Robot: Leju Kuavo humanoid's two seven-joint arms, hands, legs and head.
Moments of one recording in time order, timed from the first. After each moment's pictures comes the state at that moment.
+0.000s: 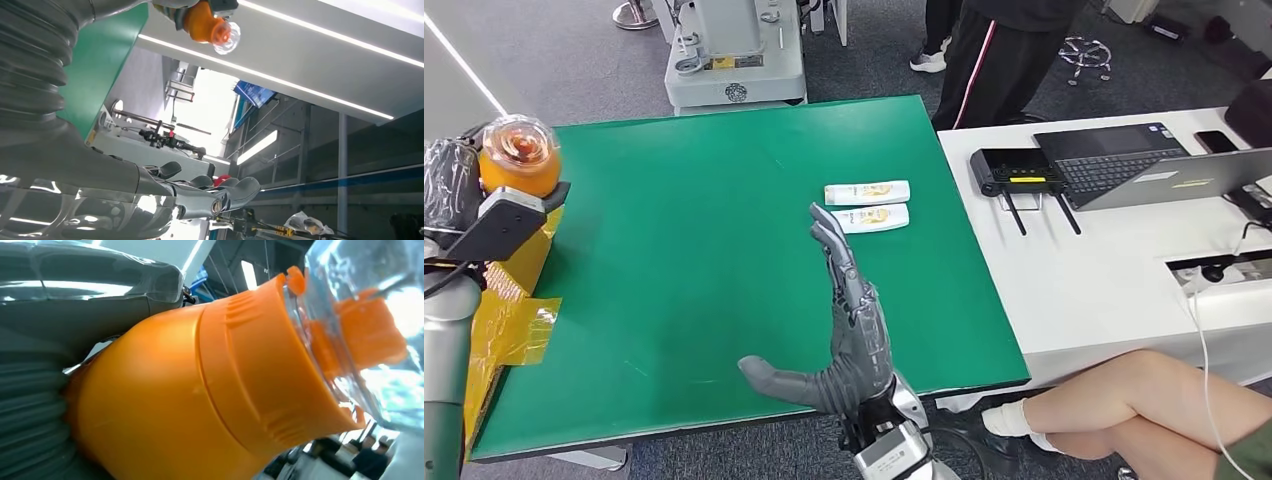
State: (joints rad) left arm -0.76 0.26 -0.27 -1.05 -0.60 0.11 -0.56; right arm -0.12 0.19 0.61 -1.48 0.26 -0.37 -0.59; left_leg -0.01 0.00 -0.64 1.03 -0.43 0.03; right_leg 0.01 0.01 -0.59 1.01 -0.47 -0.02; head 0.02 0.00
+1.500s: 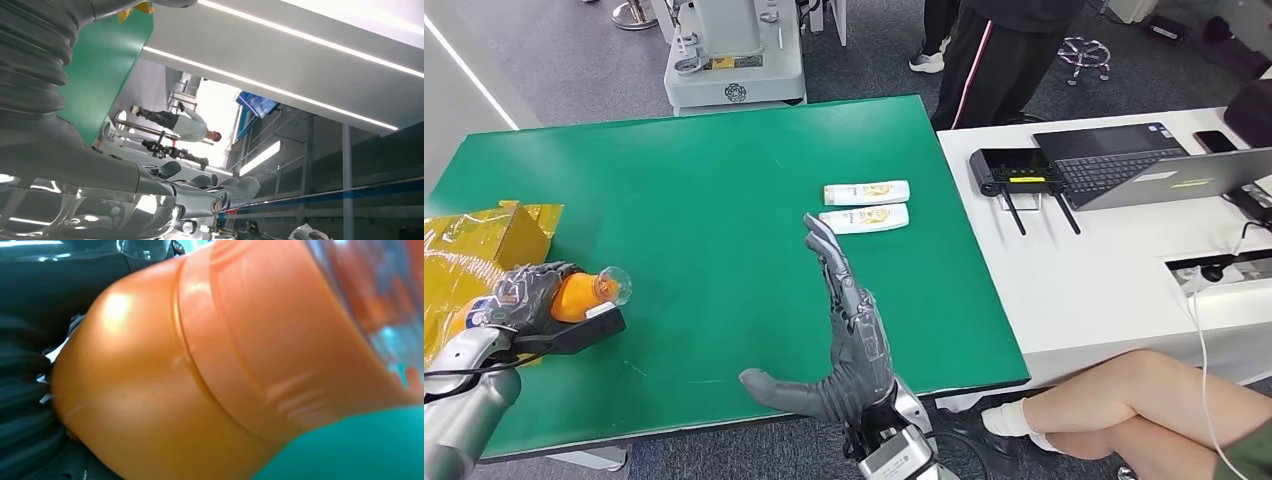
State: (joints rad) left arm -0.70 0.34 -0.49 -0.51 -0.96 0.42 -0.50; right arm -0.09 0.19 0.61 -1.50 0.26 -0.30 -0.58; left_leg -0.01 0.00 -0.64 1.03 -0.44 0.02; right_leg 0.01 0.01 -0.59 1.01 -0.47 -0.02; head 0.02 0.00
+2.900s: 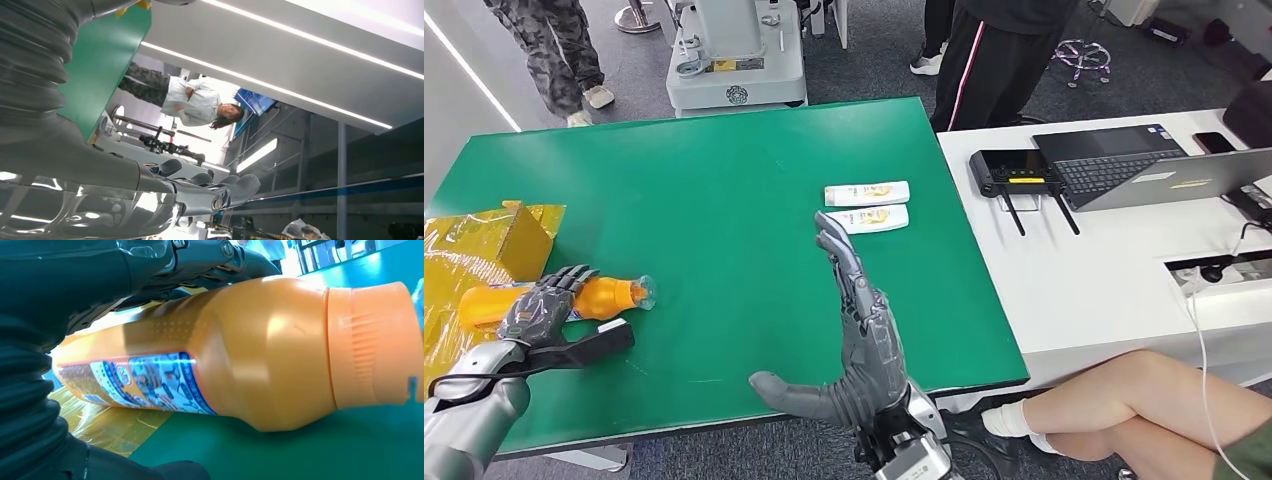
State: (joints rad) left arm -0.71 0.31 -0.49 -0.42 -1.03 0.31 -0.46; right arm -0.05 0.19 0.57 -1.58 0.30 -0.26 -0.55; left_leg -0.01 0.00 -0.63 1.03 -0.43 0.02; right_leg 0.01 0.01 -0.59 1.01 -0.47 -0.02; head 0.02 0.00
